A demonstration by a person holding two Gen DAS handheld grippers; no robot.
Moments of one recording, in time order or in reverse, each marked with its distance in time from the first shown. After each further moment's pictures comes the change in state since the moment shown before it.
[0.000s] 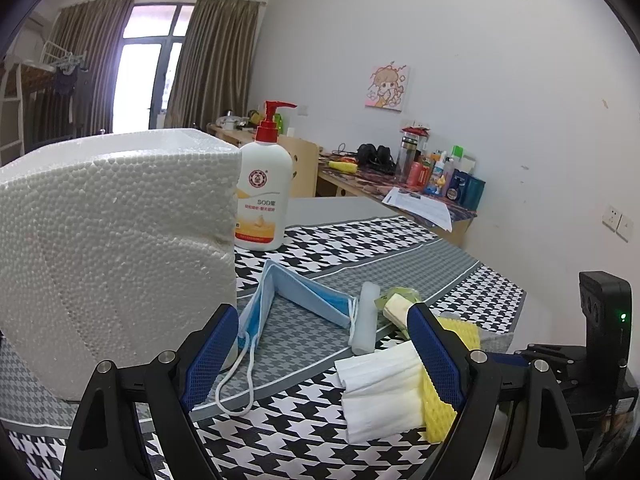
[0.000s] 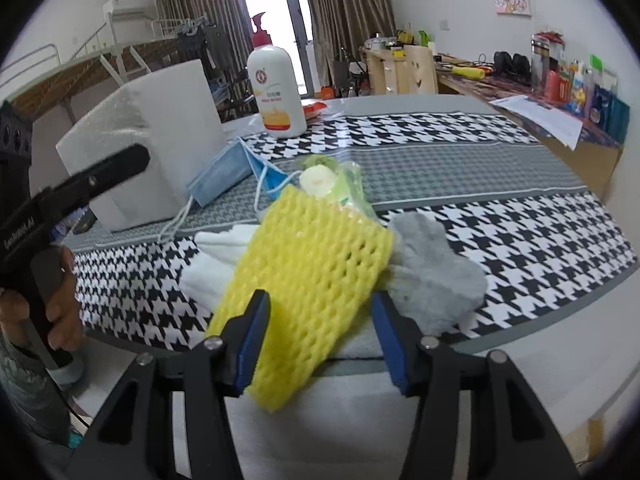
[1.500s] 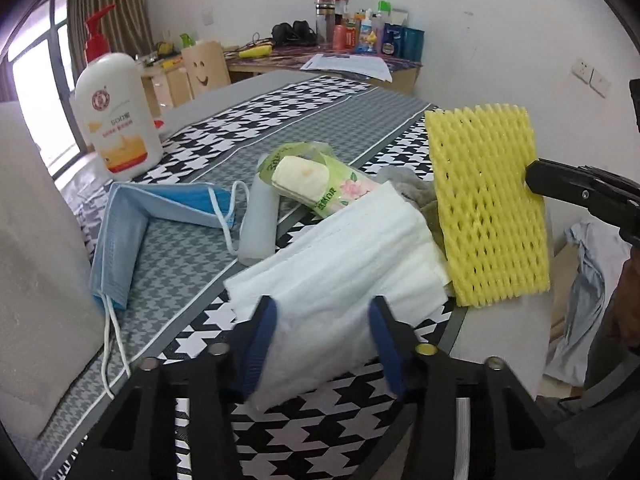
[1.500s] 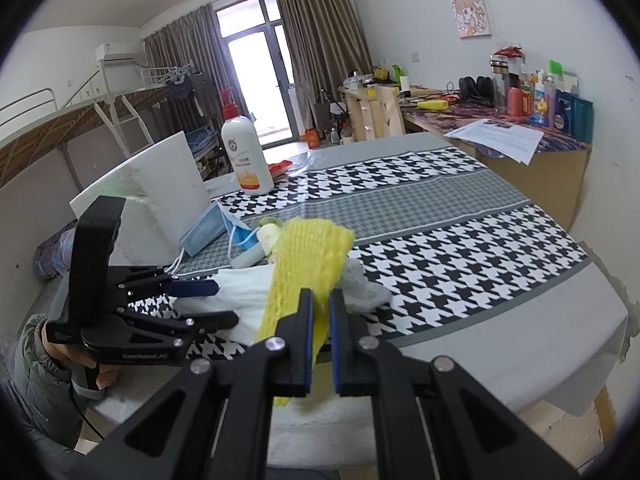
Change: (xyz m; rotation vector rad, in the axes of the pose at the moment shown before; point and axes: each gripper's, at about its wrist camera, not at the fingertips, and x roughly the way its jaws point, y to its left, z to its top) left arm 0.077 -0.070 -0.037 0.320 0.446 -0.114; right arm -0.069 -0.038 -0.005 0.060 -0.161 -0.028
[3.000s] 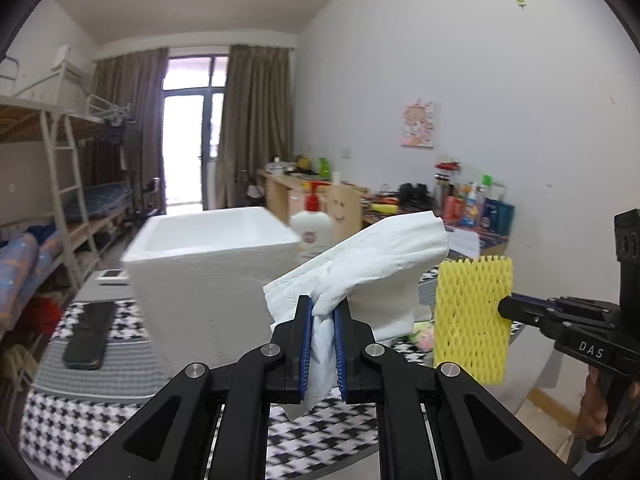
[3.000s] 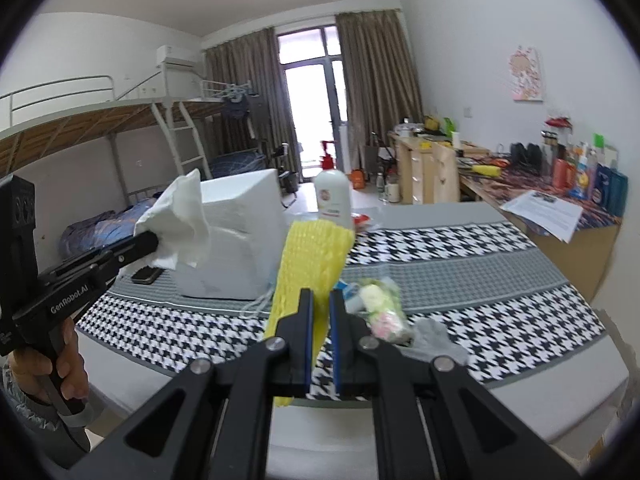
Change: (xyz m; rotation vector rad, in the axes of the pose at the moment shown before) left arm -0.196 0.004 -0.050 -0.313 -0.549 0.391; right arm -0.028 0.090 0.026 -0.177 -0.149 0.127
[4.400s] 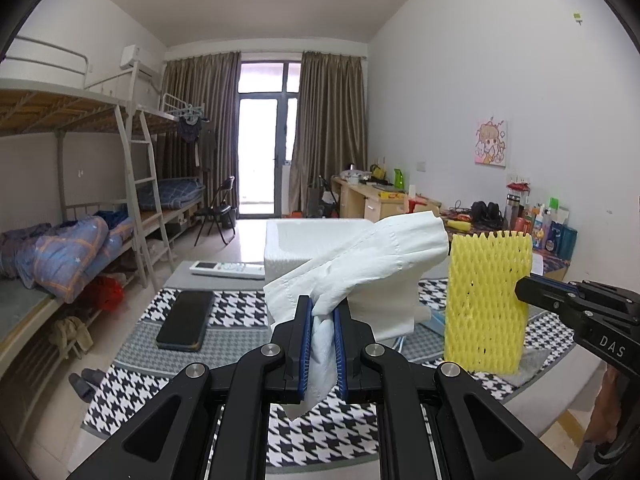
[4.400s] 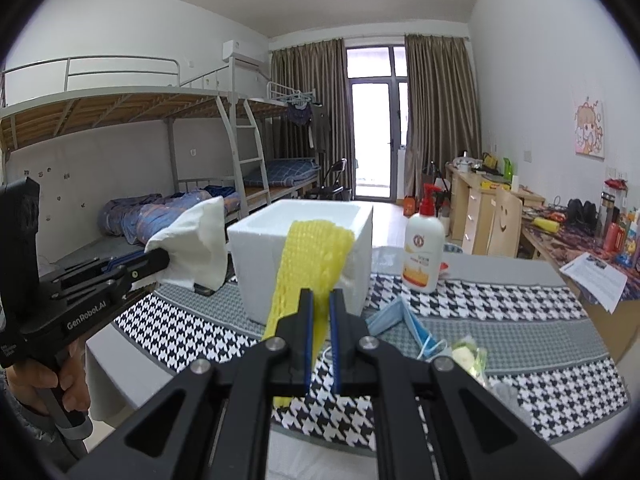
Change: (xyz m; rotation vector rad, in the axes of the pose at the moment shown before) left arm -0.046 0.055 0.000 -0.082 -0.034 0.244; right arm 0.019 0.077 0.032 -0.162 -0.059 0.131
